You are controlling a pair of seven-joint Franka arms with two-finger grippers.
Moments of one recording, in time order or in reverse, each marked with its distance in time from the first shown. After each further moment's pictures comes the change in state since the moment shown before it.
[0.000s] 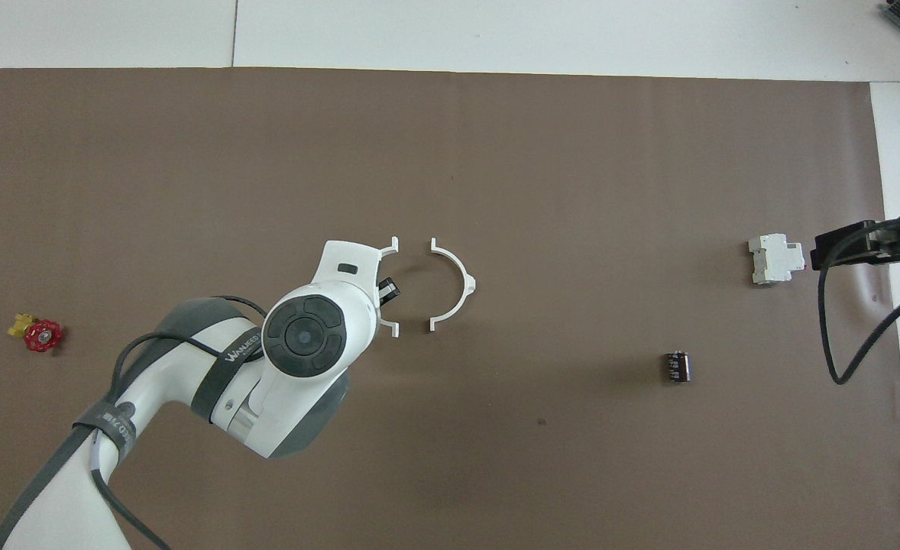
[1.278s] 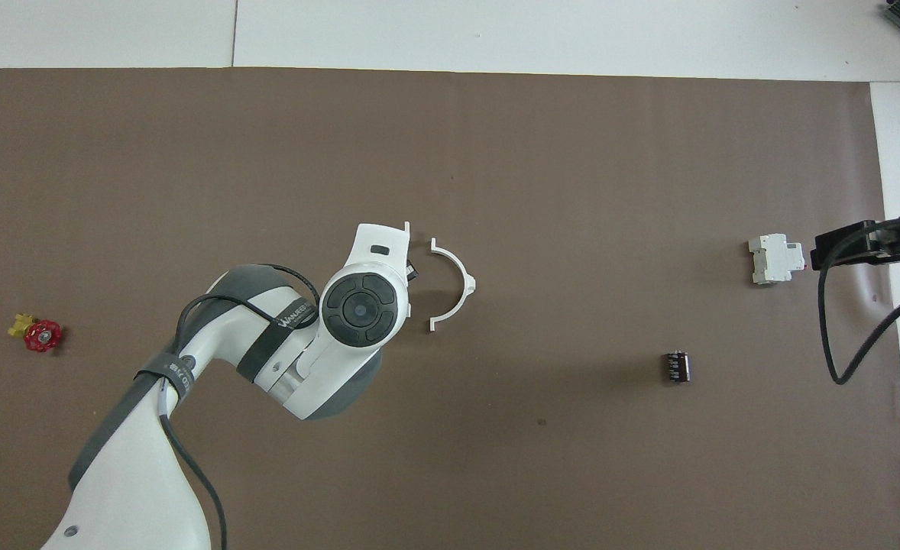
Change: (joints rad) left arm -0.036 0.157 0.030 0.120 0.113 -0.009 -0.084; right arm 0.000 0.000 0.000 0.000 0.000 0.000 0.000
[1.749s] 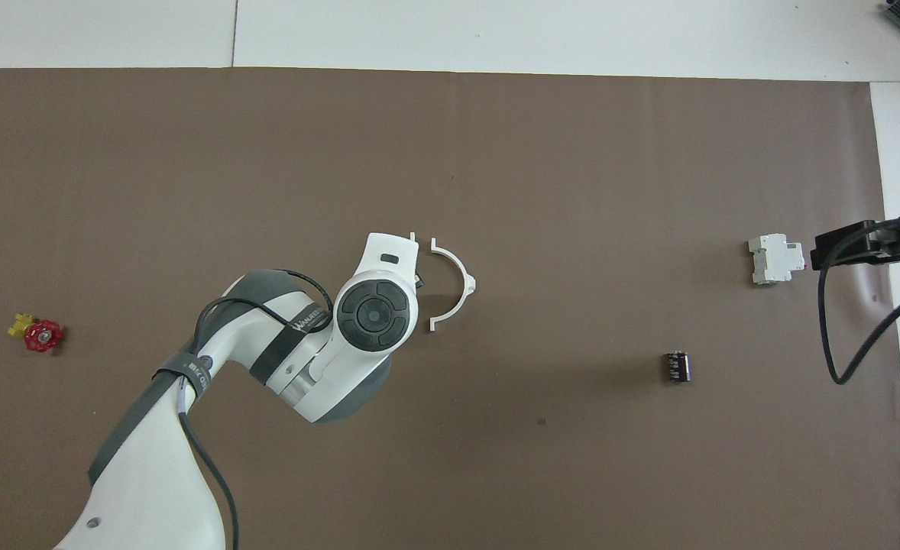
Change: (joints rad) left arm -0.010 0.019 -0.009 -0.005 0.004 0.000 -0.013; right arm 0.000 0.000 0.000 0.000 0.000 0.000 0.000
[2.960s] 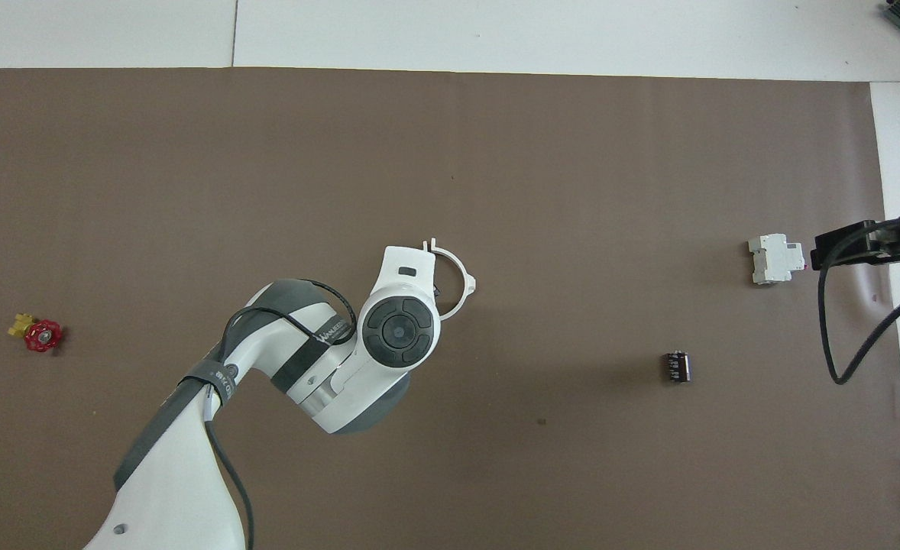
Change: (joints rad) left arm -0.041 0.011 -0.004 0.002 0.003 0.005 -0.090; right arm 0.000 0.000 0.000 0.000 0.000 0.000 0.000
